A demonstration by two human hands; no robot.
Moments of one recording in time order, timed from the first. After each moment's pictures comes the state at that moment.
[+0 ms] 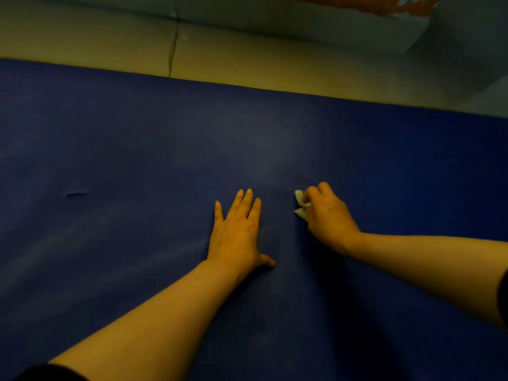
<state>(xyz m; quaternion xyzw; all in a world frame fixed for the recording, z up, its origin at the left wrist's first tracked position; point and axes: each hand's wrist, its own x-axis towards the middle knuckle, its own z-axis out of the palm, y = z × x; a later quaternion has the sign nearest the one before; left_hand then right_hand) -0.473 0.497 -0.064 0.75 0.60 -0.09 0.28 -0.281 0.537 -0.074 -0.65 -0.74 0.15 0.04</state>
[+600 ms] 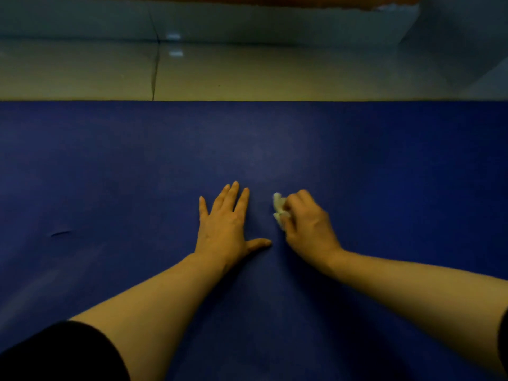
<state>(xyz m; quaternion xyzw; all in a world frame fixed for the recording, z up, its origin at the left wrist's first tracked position) -0.479 0.548 -0.086 0.75 0.62 -0.06 0.22 -0.307 0.545 -0.088 -0.60 -0.75 0.15 0.22</state>
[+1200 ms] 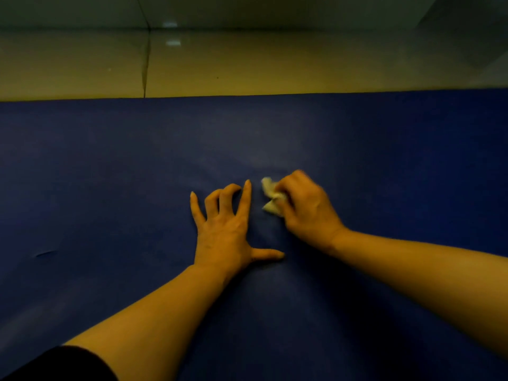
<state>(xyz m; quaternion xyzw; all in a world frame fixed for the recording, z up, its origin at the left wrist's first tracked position) -0.480 0.563 -0.112 0.77 0.63 0.00 0.14 -0.312 0.599 -0.102 -0.55 -0.78 0.19 0.23</state>
